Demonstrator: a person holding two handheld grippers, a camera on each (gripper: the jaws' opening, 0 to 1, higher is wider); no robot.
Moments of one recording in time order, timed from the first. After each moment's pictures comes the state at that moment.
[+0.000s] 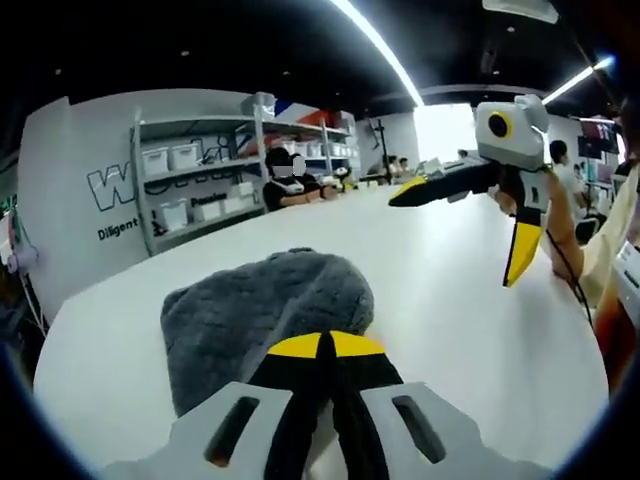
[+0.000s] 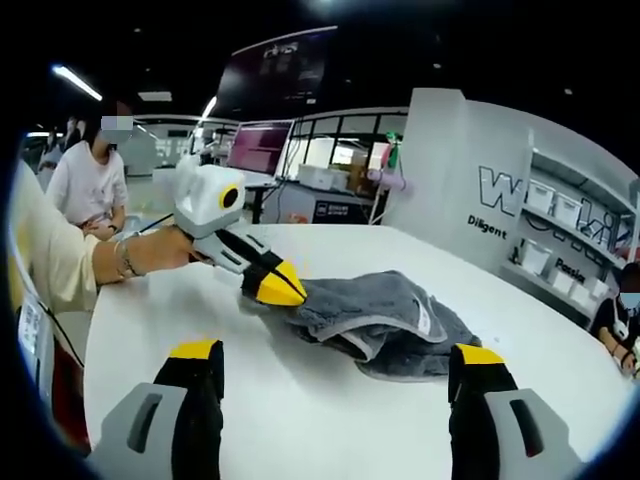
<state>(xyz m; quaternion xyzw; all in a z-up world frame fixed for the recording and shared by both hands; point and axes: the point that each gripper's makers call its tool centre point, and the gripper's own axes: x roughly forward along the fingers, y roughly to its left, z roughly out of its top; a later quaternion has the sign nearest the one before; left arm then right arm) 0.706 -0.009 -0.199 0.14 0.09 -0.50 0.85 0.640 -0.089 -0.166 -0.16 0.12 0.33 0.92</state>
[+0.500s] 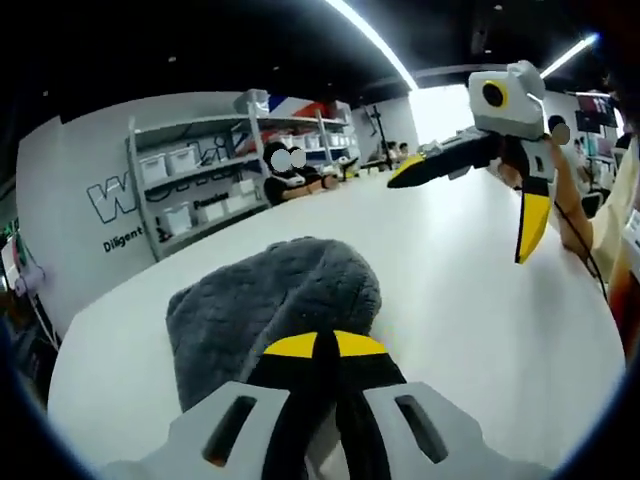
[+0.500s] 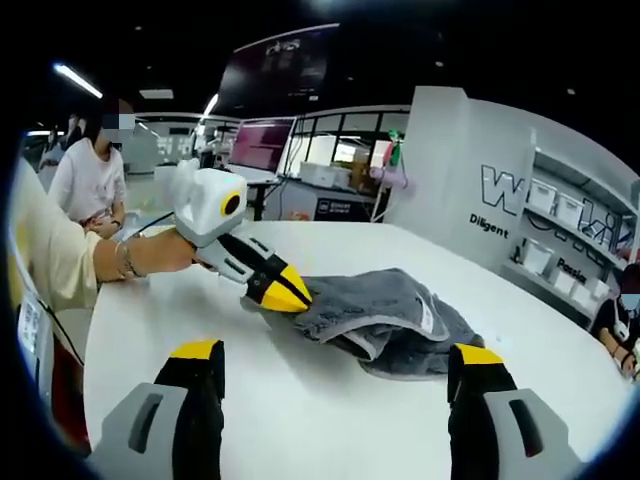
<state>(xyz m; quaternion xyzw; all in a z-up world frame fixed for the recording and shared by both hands) 0.710 -0.011 -0.211 0.18 0.08 -0.49 0.85 0.640 -0.088 -0.168 -0.16 0.13 0.33 0.92</state>
